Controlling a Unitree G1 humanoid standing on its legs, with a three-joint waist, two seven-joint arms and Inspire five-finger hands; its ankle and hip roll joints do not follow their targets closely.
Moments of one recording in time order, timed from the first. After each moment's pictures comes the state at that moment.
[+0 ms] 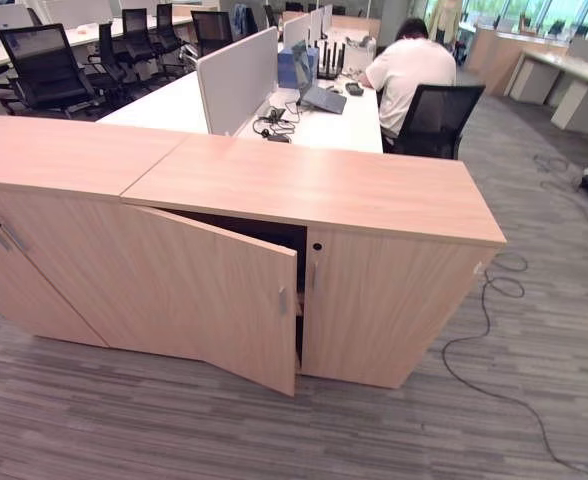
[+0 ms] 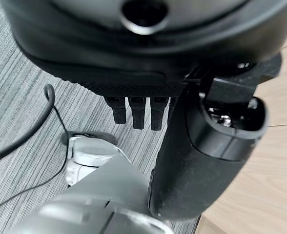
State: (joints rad) left arm 0.08 0.26 0.11 1.31 -0.34 -0.05 -0.10; right arm 0.10 -0.32 0.18 1.27 0.18 0.02 0.10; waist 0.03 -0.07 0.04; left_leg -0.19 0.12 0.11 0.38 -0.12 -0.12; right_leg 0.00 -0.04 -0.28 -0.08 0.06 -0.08
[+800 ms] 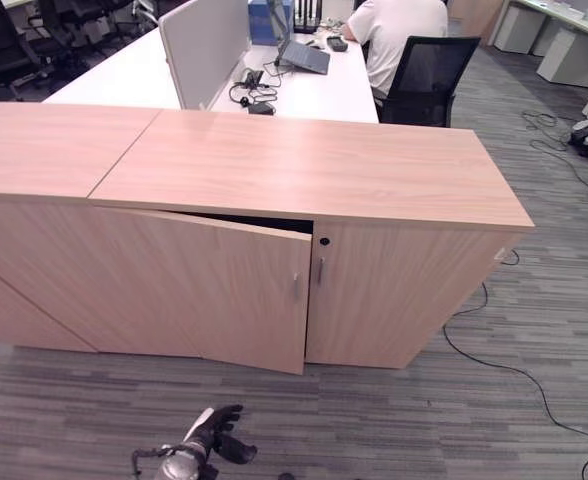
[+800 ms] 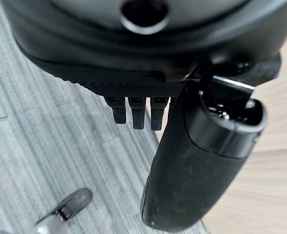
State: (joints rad) left arm -0.02 0.33 -0.30 1.08 -0.02 -0.11 -0.03; right arm 0.04 -0.29 0.23 1.29 0.12 0.01 0.06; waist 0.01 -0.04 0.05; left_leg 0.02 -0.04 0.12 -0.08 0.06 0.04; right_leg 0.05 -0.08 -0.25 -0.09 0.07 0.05
